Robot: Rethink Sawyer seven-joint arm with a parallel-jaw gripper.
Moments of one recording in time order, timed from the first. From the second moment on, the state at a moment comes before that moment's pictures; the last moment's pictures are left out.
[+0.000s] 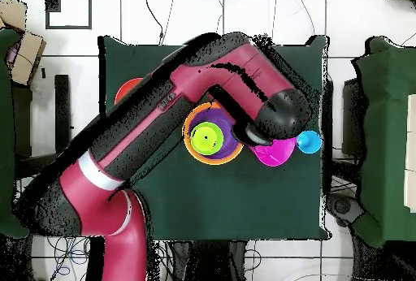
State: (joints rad) arm 0.01 0.37 -2.04 0.99 -1.01 -1.64 4.59
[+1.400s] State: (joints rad) arm -0.12 0.31 -1.95 0.80 -1.09 -1.49 4.59
